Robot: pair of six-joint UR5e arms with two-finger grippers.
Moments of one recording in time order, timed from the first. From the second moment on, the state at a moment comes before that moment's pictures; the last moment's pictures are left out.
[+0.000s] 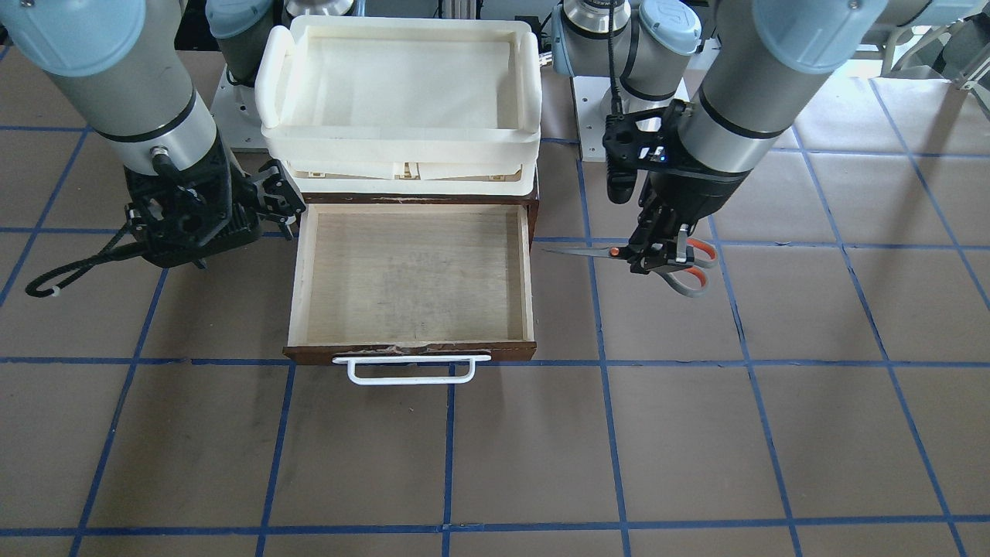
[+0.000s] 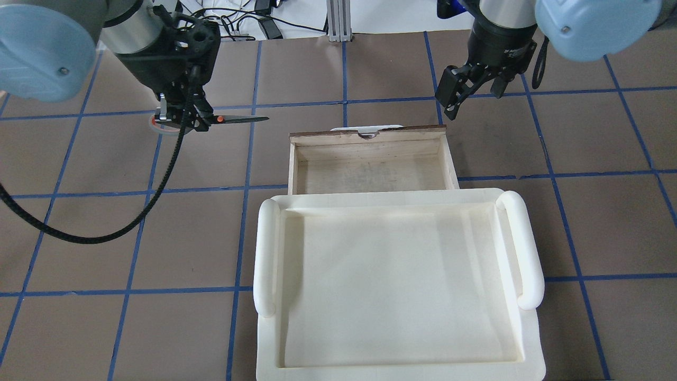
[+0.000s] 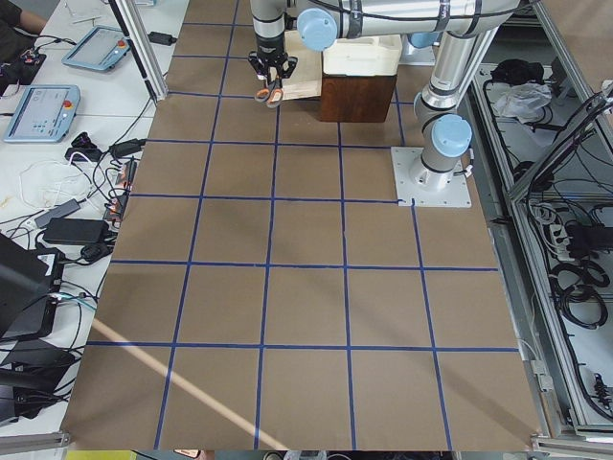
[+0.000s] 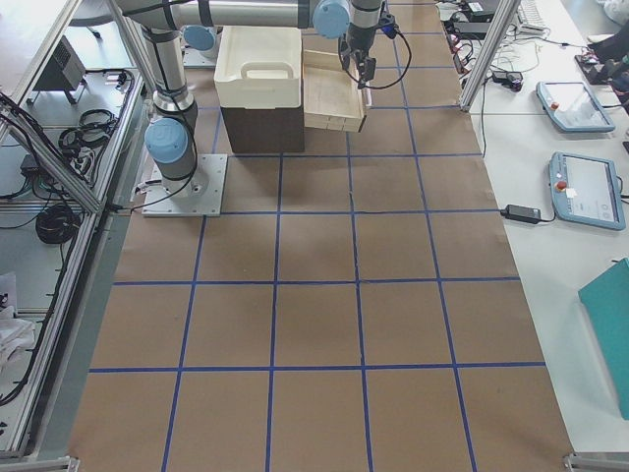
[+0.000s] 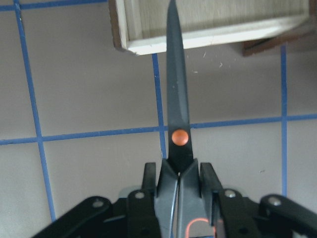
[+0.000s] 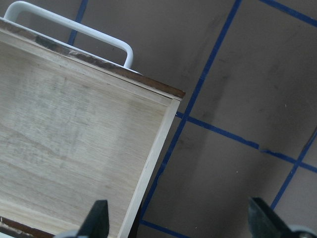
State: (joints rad) left arm -1.62 -1.69 -1.52 -1.49 1.50 1.55; right arm 1.59 -1.44 1.46 -1.55 -1.57 -0.31
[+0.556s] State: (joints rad) left arm -1.86 -1.79 -1.53 -1.35 1.50 1.05; right arm 1.57 -1.48 1.48 -1.50 -1.57 0.03
